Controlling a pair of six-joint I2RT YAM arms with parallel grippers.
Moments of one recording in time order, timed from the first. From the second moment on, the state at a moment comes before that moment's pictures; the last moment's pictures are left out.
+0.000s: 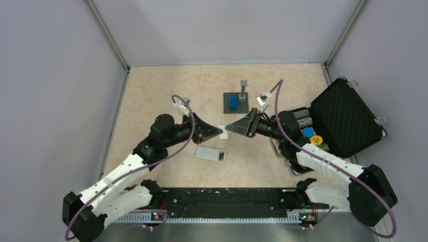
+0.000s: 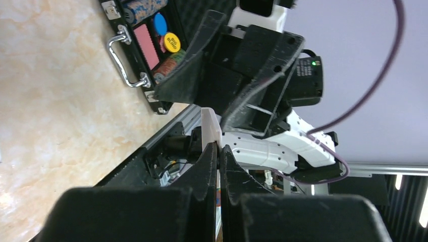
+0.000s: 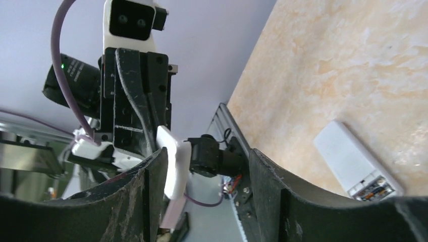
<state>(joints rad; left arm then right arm) -0.66 0.88 0.67 0.06 0.42 -1.24 0.62 1.08 0.55 0.51 -0.56 1.05</state>
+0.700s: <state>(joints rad) -0.66 0.83 0.67 0.11 0.42 -1.27 0.65 1.20 0.50 0.96 -0.68 1.40</state>
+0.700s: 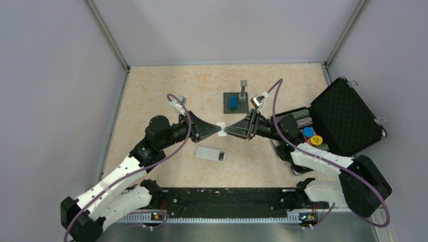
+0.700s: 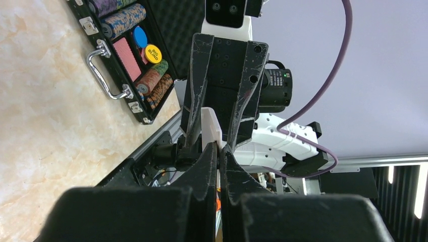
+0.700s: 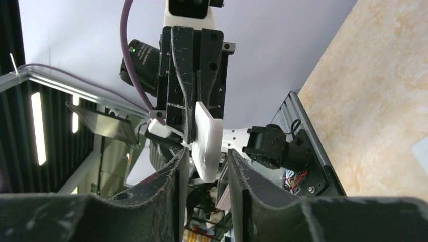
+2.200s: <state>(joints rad) -0.65 0.83 0.49 -0.41 0.02 -0.95 0.89 1.20 0.30 0.51 -0.10 1.14</state>
